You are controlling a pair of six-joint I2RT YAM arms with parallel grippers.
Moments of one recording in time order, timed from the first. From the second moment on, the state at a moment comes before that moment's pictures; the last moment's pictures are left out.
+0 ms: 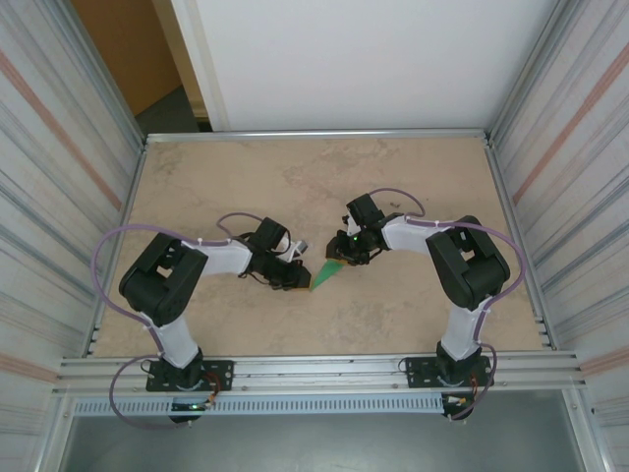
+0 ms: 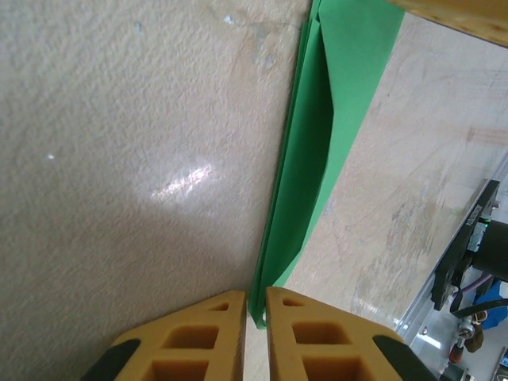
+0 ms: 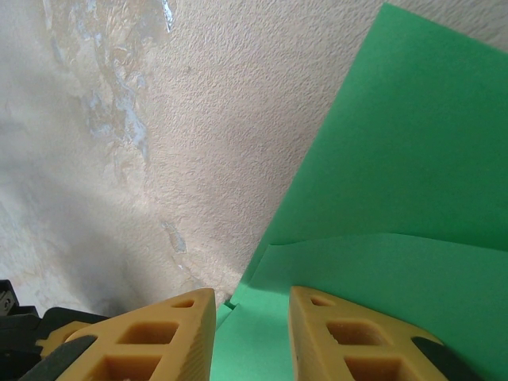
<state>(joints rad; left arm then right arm) -0.59 1.76 0.81 -0.20 0.68 -0.50 0.54 1.84 1.02 -0.29 -0.44 0.72</state>
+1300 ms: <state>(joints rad) -0.68 1.82 0.92 -0.12 0.56 -0.65 0.53 1.84 1.02 -0.29 -0.45 0.73</state>
